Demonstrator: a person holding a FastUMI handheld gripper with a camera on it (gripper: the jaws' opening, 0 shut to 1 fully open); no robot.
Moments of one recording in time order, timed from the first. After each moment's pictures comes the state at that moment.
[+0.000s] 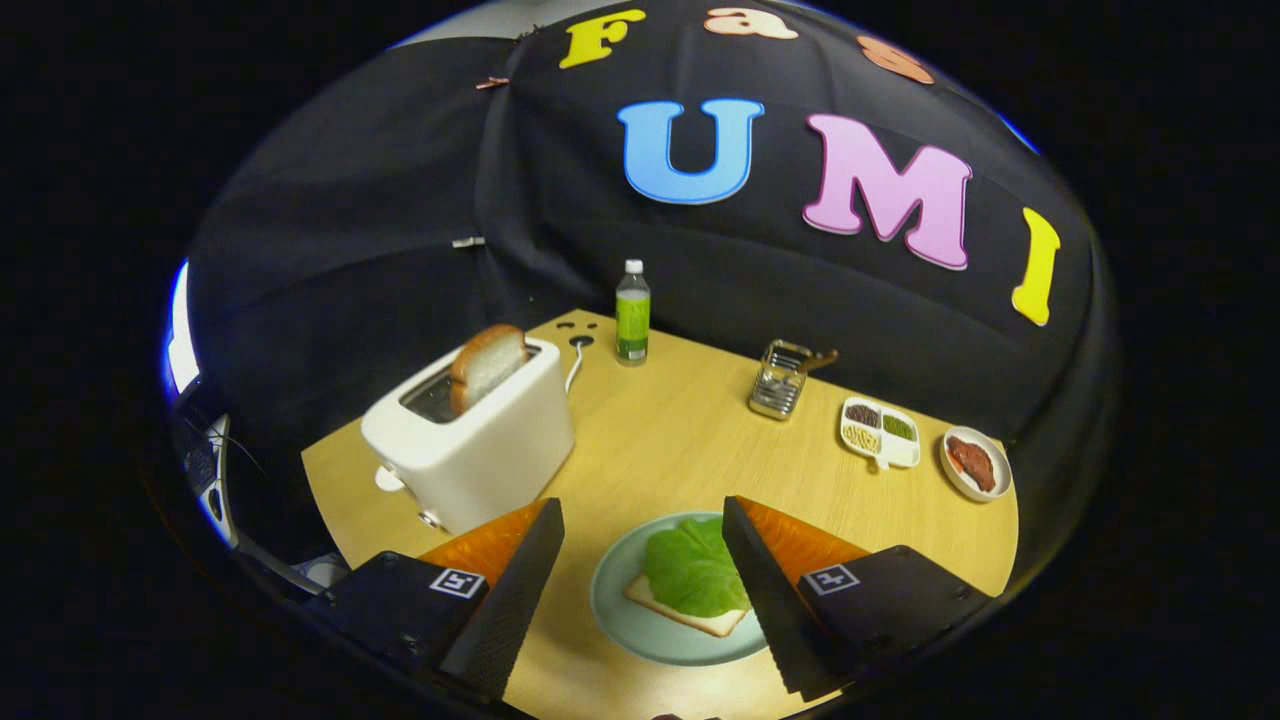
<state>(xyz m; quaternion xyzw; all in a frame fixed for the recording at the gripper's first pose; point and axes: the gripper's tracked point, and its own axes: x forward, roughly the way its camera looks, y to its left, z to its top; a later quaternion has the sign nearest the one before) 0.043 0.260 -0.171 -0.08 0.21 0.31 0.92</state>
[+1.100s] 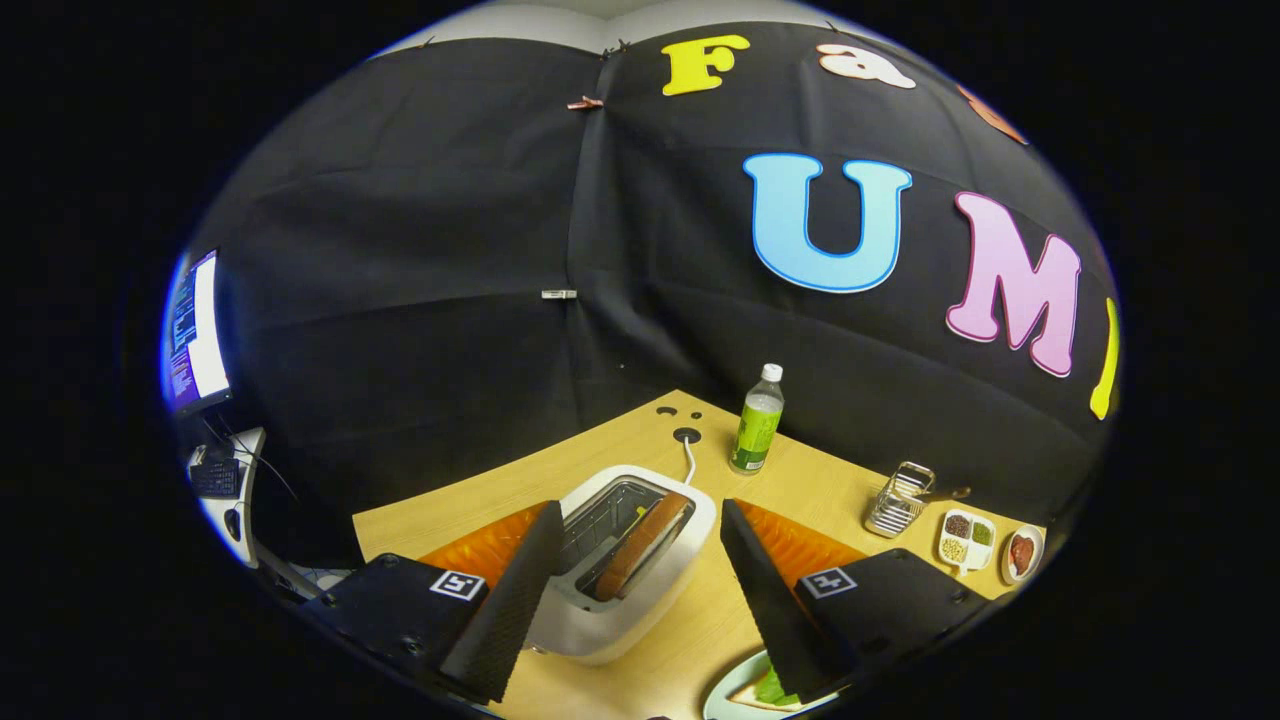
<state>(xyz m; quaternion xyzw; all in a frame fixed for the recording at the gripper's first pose) 0.063 0.442 -0.142 -0.09 0.17 0.39 0.90</state>
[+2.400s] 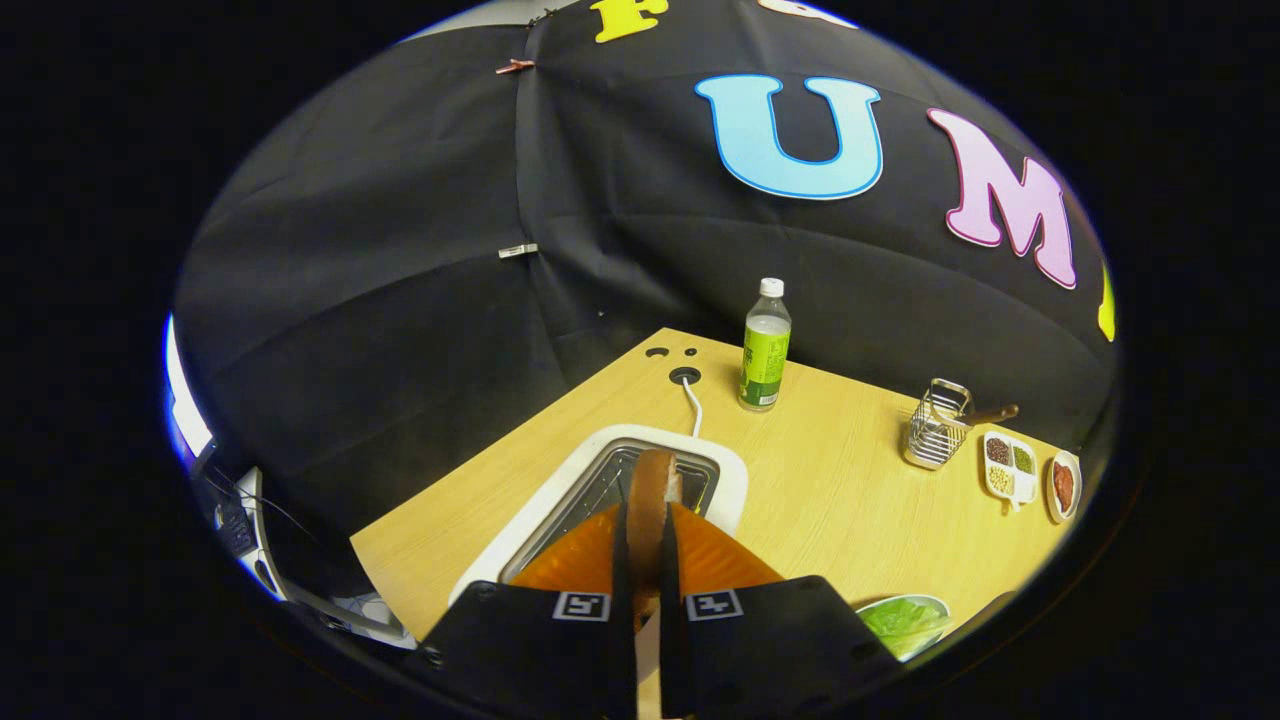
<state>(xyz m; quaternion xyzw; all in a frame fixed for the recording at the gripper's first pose) 0.081 0.465 -0.186 -0.04 0.27 0.35 0.89</state>
